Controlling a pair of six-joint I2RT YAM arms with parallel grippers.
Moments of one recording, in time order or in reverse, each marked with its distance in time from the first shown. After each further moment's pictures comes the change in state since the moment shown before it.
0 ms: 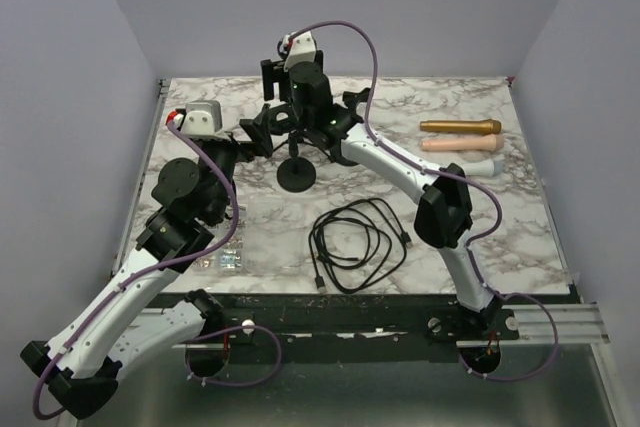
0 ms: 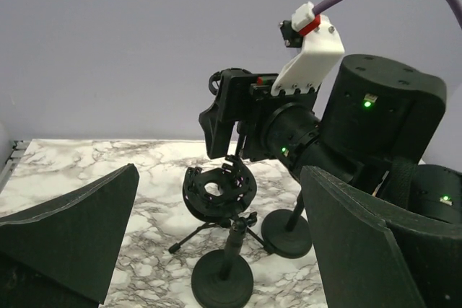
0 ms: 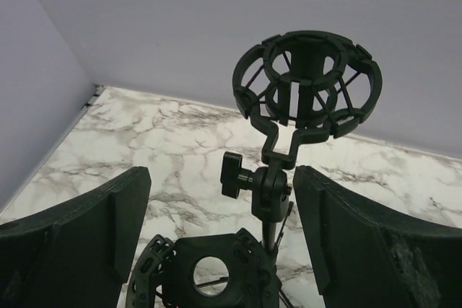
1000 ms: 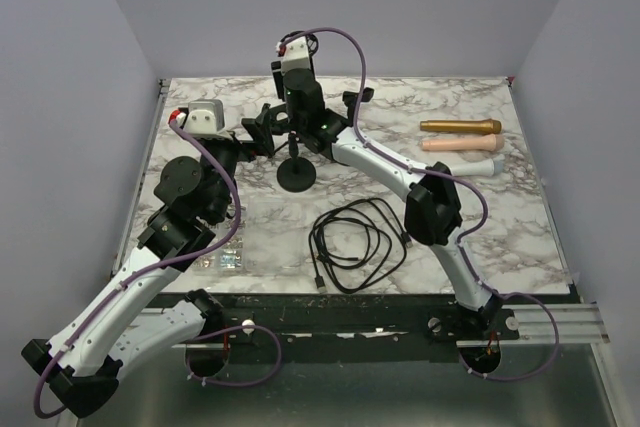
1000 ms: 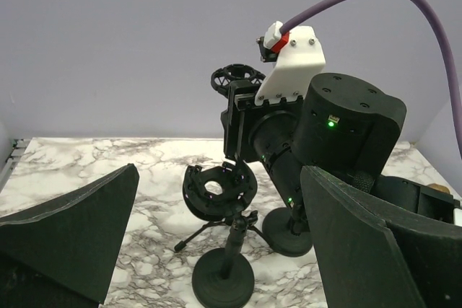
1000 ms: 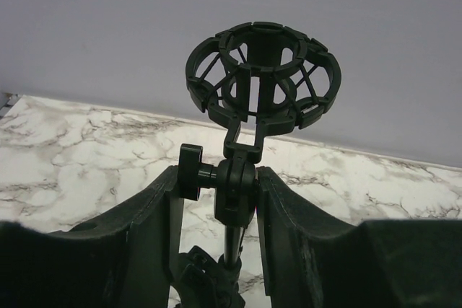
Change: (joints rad) left arm 0.000 0.010 0.000 0.000 0.000 0.001; right arm 0.012 0.097 0.048 0.077 0.222 -0.163
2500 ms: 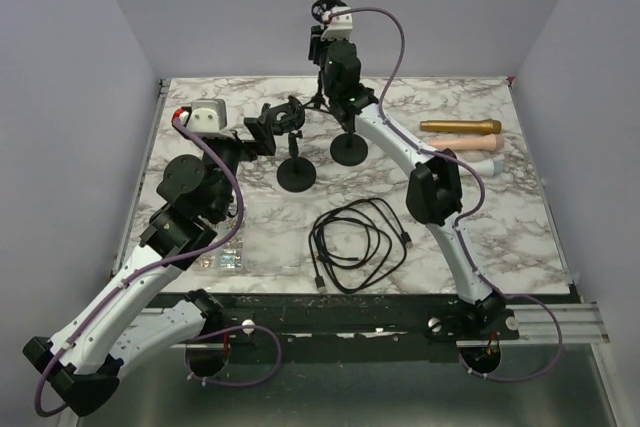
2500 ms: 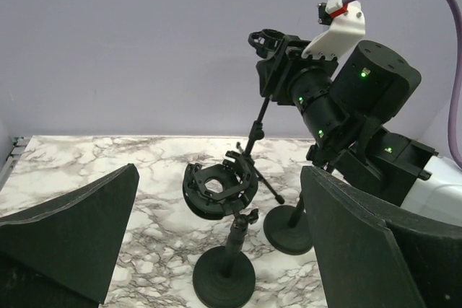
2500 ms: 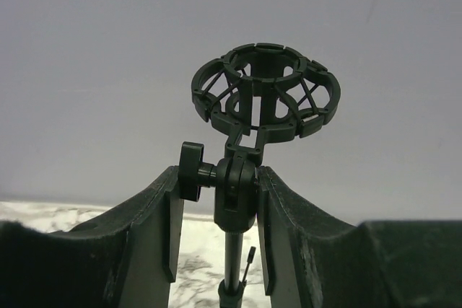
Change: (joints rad) left arm 0.000 0.013 0.000 0.000 0.000 0.000; right arm -0.203 0.150 0.176 0.183 -0.190 0.054
